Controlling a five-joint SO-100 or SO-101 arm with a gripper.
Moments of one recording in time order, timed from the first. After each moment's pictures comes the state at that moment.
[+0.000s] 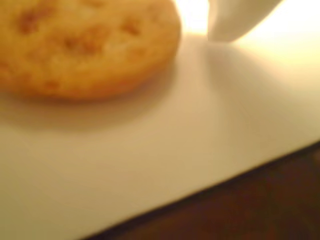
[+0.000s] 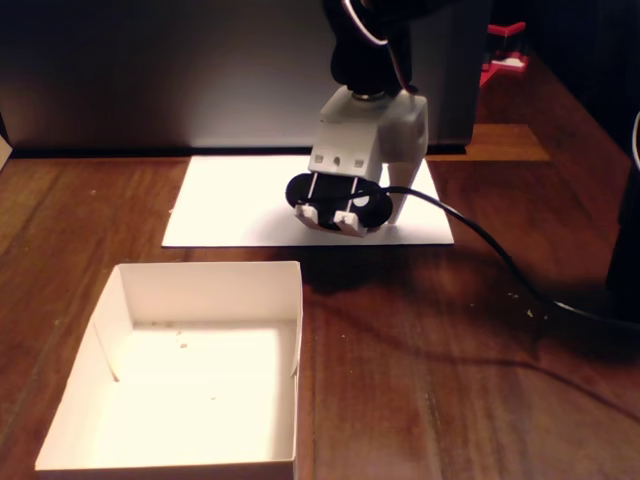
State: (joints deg) arm 26.3 70.7 98.1 64.8 -2.7
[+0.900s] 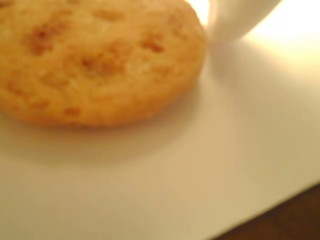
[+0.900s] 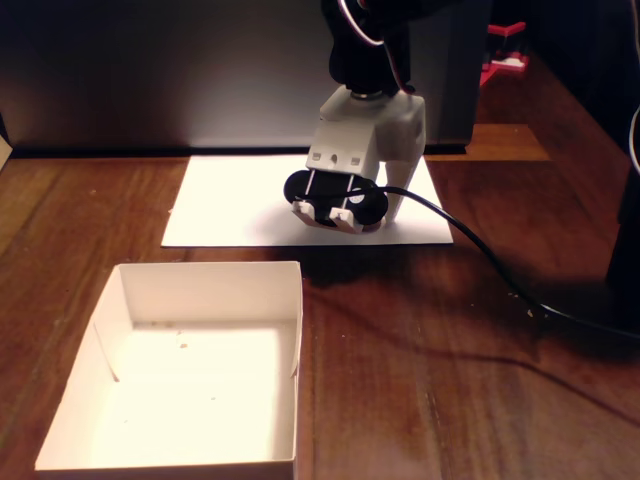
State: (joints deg) arm 27.8 68.6 95.7 64.8 -2.7
